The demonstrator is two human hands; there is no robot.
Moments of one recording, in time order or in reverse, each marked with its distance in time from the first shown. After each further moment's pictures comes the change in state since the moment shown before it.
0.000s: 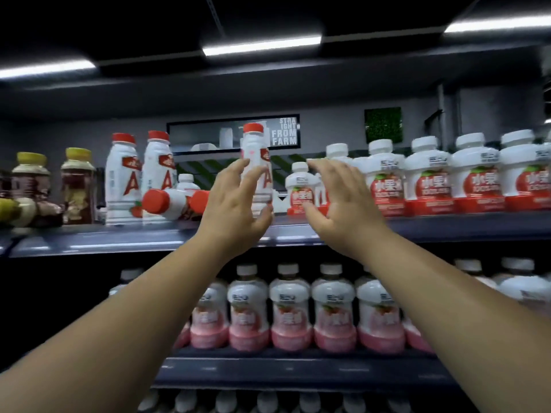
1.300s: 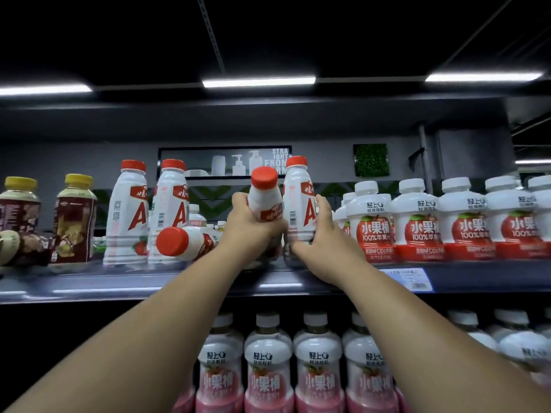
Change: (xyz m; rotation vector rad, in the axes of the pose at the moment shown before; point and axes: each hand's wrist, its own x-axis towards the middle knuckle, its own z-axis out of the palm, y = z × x) left_hand 0.050 -0.047 0.030 -0.856 -0.076 -0.566; right_hand 0.044 -0.018 0.074 0.001 -0.332 0.468
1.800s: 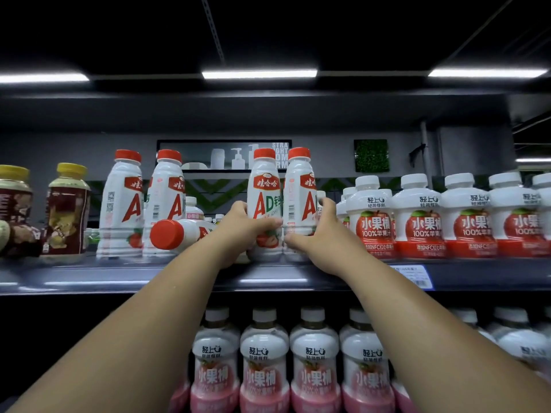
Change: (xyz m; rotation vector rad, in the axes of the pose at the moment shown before) left_hand 0.015 -0.021 -0.009 -0.096 -0.216 -0.224; right_hand 0.005 0.001 -0.004 0.098 -0.061 0.053
